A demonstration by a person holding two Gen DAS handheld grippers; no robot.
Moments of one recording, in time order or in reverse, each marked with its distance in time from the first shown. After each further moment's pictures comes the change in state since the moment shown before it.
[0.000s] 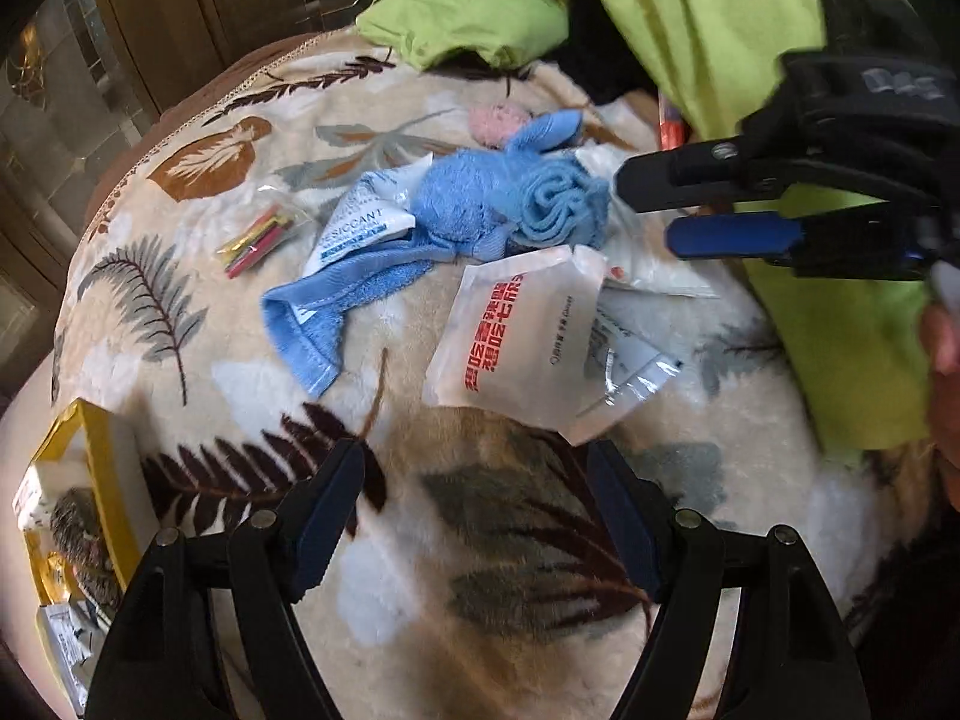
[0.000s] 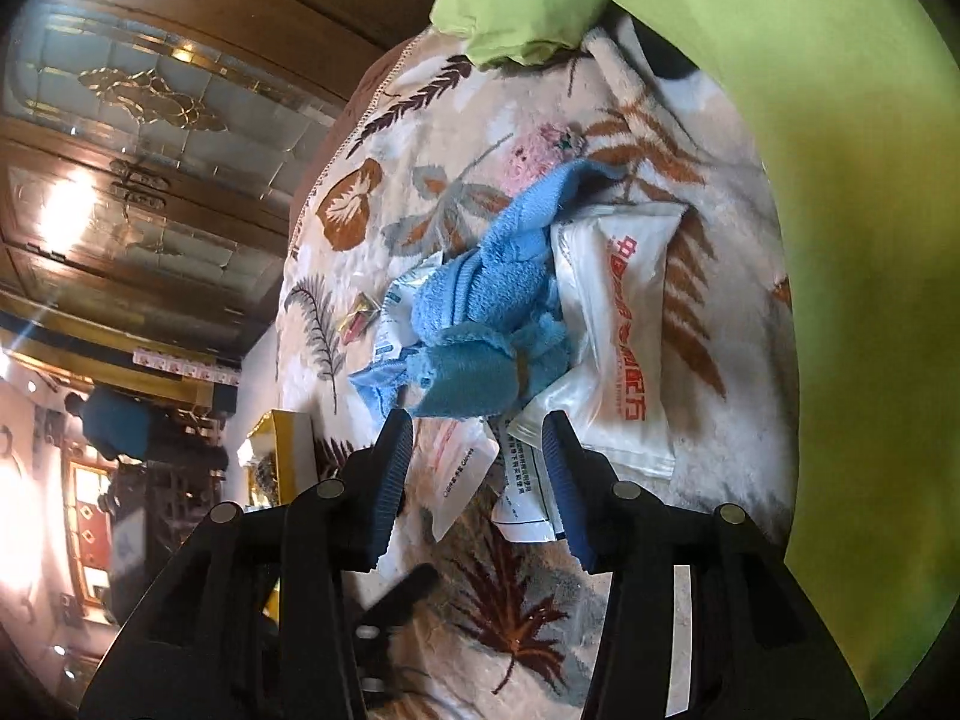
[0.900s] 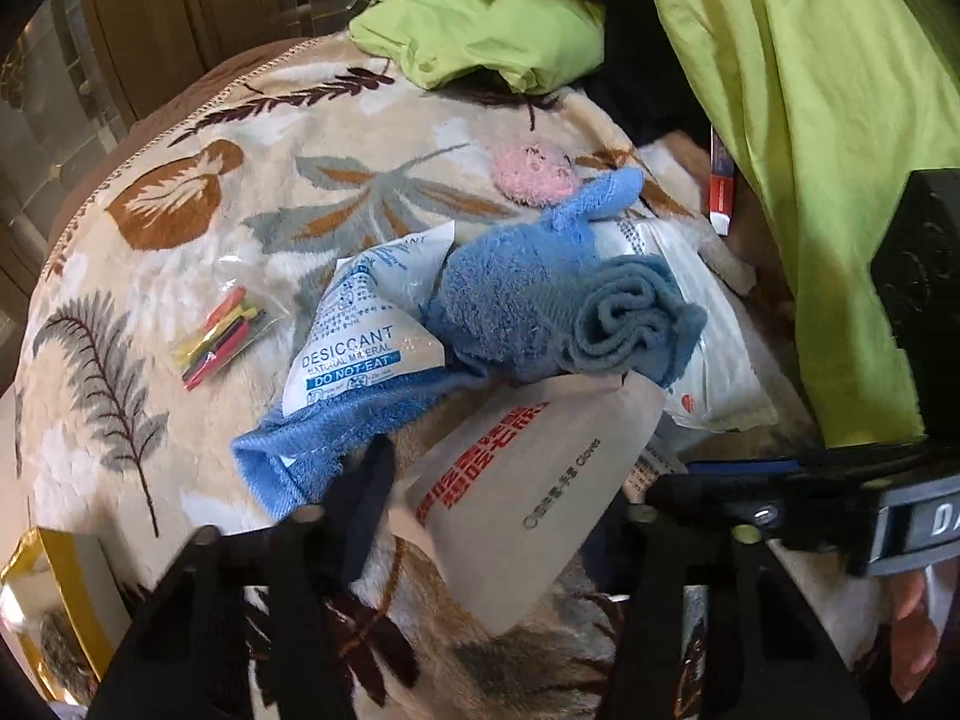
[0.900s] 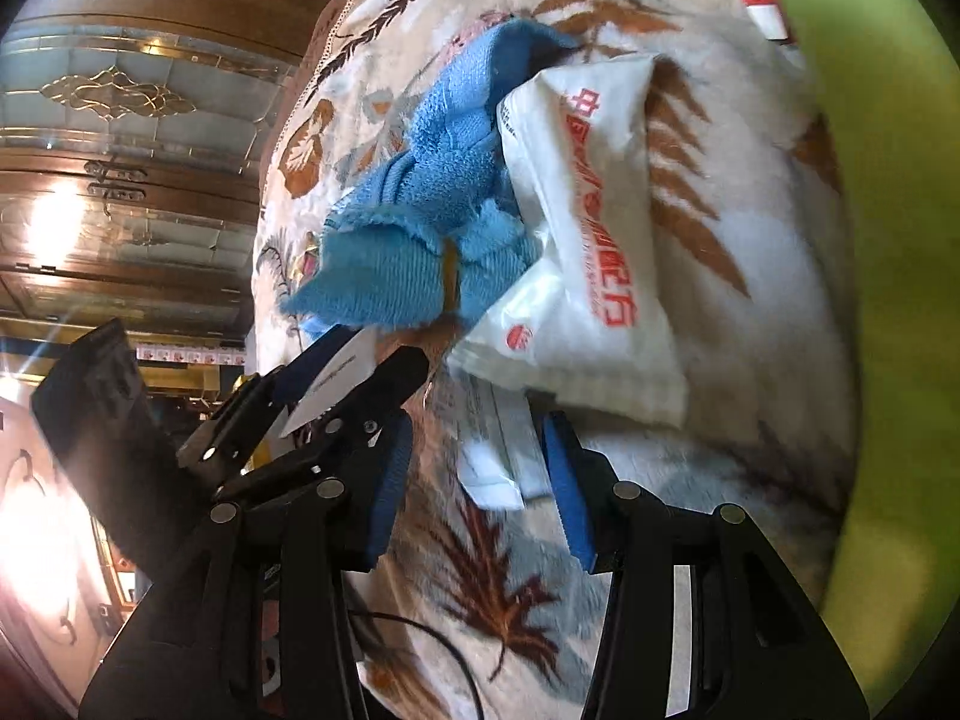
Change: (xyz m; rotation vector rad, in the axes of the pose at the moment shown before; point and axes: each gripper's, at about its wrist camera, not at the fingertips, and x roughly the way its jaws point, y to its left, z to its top) left arm 0.048 0.019 0.051 -0.008 -0.038 -0.064; right arm 0.037 -0.033 -0.020 0.083 0.122 0.015
